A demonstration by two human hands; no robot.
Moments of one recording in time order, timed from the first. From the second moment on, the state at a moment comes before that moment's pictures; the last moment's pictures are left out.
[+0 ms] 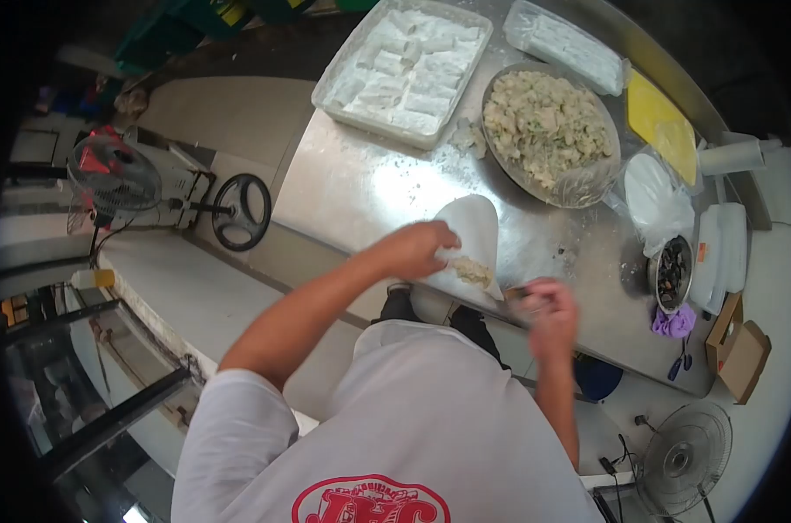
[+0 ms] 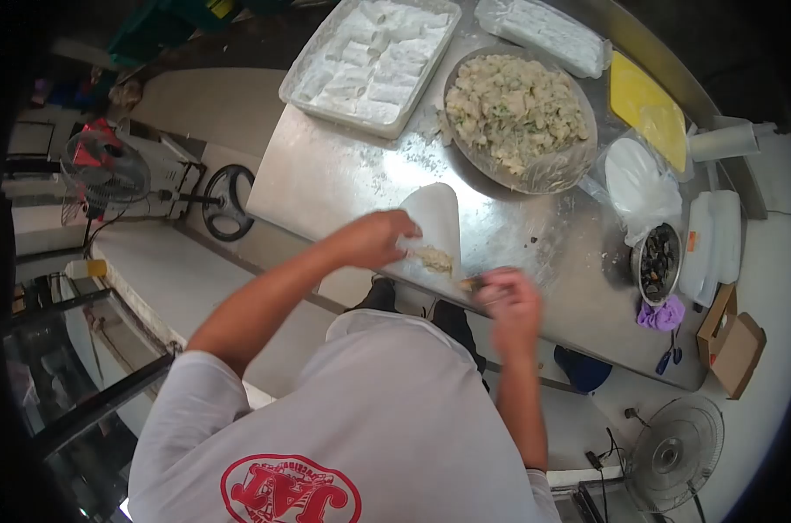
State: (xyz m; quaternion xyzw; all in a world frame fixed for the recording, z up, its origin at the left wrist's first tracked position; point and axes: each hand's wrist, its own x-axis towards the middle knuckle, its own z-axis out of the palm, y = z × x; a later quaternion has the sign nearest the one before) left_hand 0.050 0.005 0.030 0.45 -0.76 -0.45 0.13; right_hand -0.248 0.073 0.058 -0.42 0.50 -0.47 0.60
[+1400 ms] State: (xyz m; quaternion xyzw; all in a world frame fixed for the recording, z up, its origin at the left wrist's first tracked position) left_hand 0.032 0.049 0.000 0.65 -0.70 -0.24 0.17; right_hand -0.212 0.074 -0.003 -0.66 0.58 -0.28 0.37
